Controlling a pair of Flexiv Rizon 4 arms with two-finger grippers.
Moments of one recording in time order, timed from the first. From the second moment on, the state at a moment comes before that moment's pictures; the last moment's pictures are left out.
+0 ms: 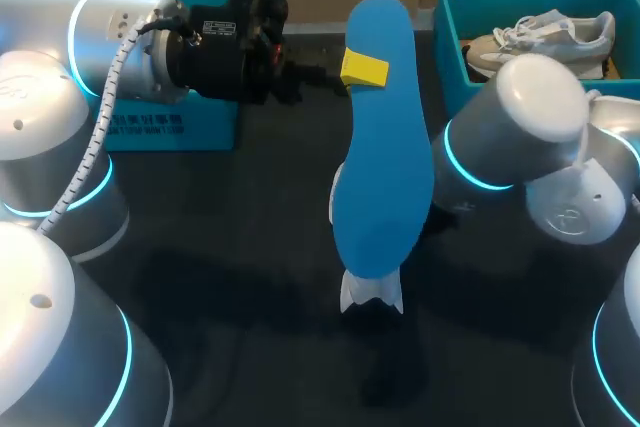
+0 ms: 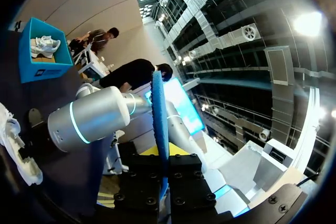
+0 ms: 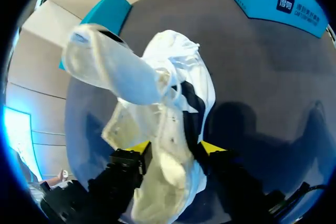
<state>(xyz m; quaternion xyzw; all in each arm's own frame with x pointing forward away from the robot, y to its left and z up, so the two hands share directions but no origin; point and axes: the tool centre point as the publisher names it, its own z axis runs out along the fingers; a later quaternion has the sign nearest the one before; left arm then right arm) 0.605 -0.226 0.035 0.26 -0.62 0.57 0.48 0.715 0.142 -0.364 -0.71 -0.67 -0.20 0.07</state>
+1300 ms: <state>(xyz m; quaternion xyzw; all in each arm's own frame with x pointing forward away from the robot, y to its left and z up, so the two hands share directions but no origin) 0.605 -0.226 0.035 0.26 -0.62 0.57 0.48 0.724 0.146 -0.252 -0.66 -0.65 -0.33 0.17</state>
